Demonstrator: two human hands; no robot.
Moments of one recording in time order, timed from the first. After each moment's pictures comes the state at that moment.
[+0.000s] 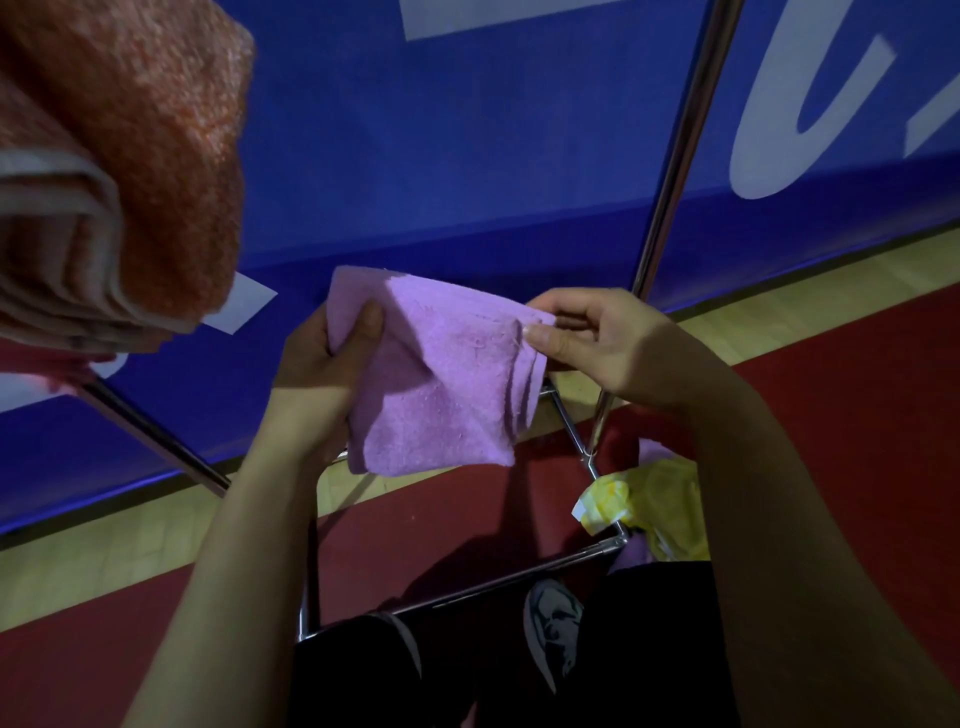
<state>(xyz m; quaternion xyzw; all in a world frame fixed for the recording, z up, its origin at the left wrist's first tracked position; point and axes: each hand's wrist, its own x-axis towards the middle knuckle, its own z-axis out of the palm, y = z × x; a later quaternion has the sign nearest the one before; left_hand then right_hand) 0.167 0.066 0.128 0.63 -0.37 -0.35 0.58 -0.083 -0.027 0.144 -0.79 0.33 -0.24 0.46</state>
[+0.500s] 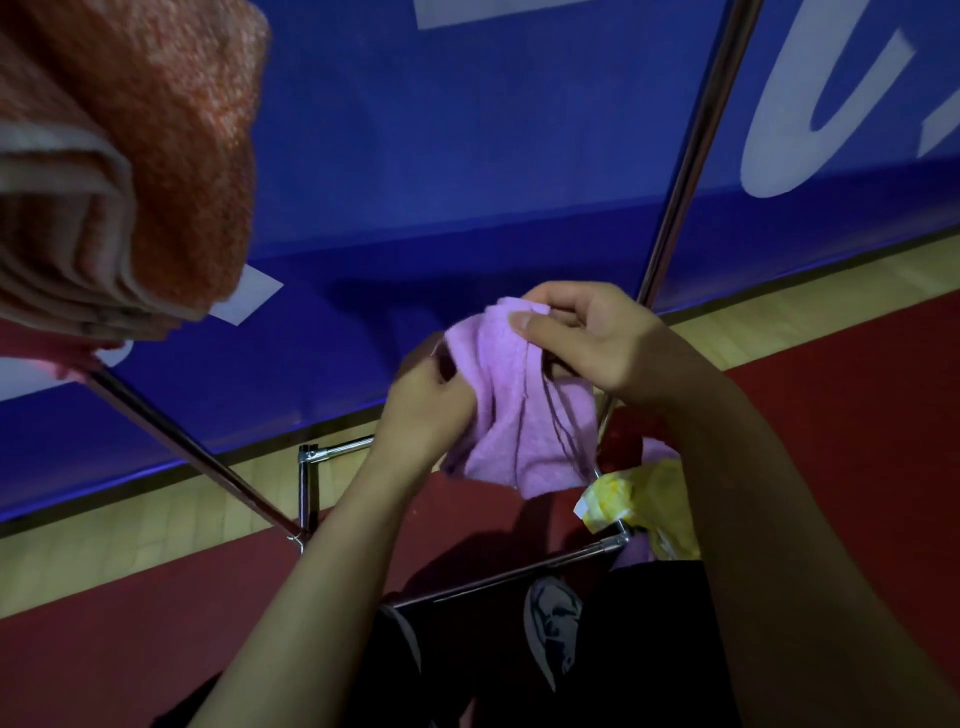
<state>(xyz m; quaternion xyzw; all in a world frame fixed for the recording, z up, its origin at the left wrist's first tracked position) 0.104 0.063 0.106 0.70 -0.43 -0.35 0.44 -0.062 -0.022 0.141 -0.73 0.35 -0.27 0.51</state>
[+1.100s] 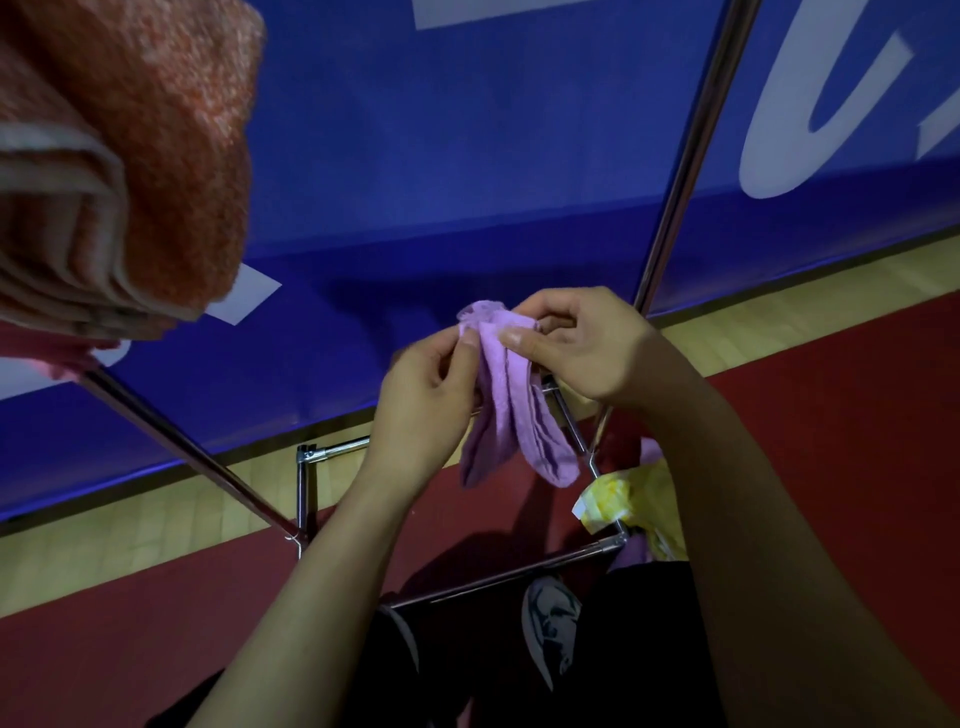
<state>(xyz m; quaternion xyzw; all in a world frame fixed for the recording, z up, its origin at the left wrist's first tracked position) 0.103 0.062 0.108 0.65 -0.50 -0.31 0.49 -0.058 -0.031 0.126 -0.77 0.38 -0.27 0.44</state>
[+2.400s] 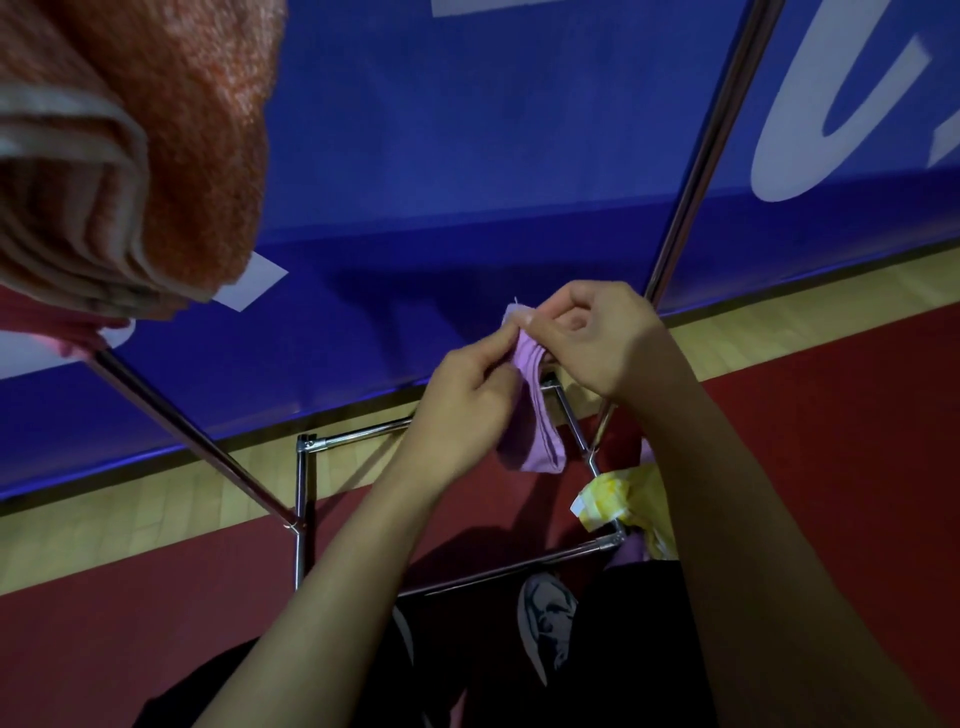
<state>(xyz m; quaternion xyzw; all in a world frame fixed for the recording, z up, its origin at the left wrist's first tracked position) 0.091 0.063 0.105 0.62 -0.56 -0.34 0.43 -0.051 -0.022 0.132 -0.72 0.52 -0.28 0.36</state>
